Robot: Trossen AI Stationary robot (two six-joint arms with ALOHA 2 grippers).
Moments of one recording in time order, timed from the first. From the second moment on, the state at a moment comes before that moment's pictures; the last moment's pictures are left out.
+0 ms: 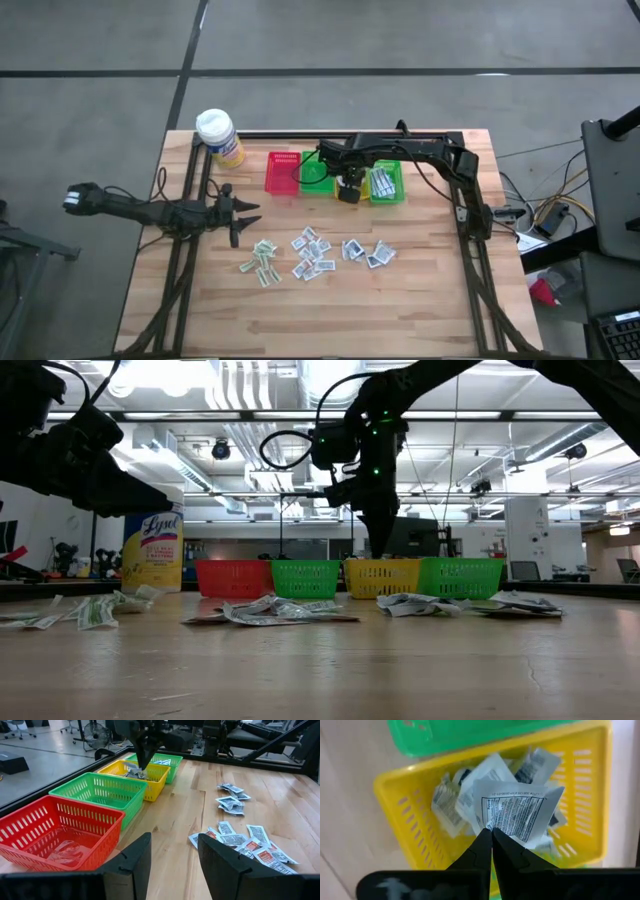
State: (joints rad) left arm -0.15 0.38 0.01 0.07 -0.39 -0.16; right arm -0.33 2.08 1.70 -1.10 0.13 -0.07
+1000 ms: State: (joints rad) left arm -0.15 0.38 0.01 0.07 -0.39 -0.16; right arm -0.33 2.08 1.78 -1.20 0.19 -0.17
